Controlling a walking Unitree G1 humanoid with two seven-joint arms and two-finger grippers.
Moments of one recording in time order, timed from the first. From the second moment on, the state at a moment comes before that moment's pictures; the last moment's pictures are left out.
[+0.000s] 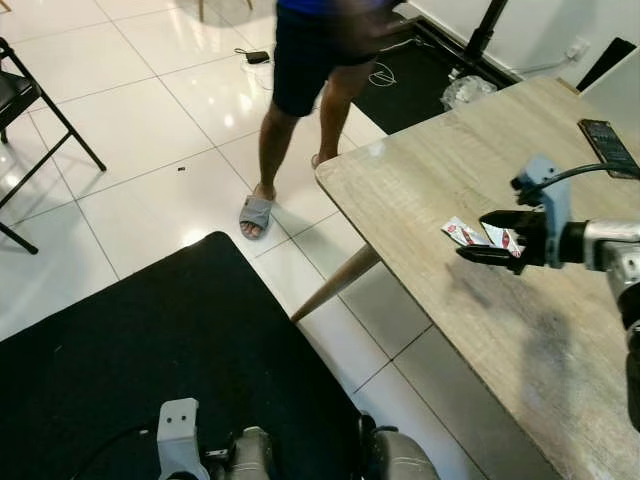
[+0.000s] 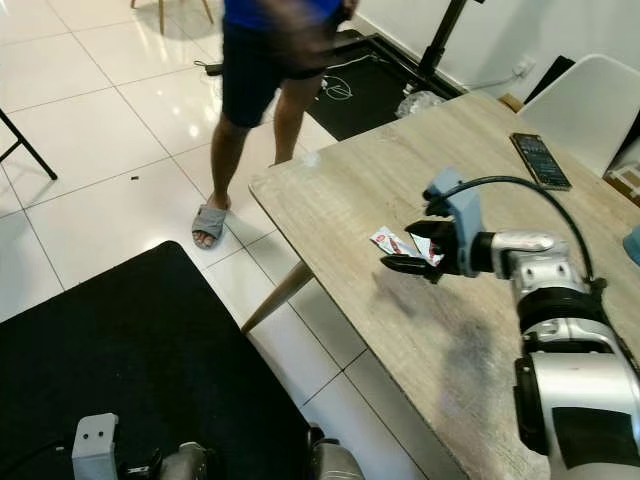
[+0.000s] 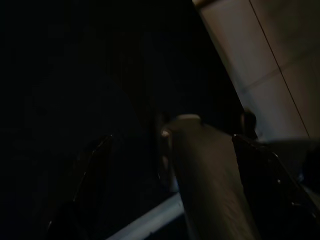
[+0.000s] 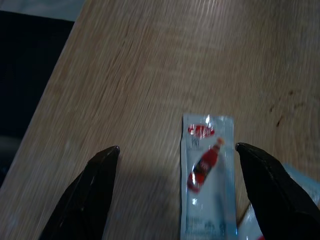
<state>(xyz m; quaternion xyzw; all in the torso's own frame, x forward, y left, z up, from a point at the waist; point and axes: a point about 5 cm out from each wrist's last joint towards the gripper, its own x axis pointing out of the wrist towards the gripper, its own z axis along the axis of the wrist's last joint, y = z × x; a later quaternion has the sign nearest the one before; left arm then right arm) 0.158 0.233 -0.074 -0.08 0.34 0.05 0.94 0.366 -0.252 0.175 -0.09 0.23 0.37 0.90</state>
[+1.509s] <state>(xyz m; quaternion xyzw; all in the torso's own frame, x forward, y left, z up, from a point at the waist) 0.205 0.231 -0.045 -0.05 0.25 -0.01 0.97 0.354 -0.269 0.153 0.01 0.29 0.29 0.91</state>
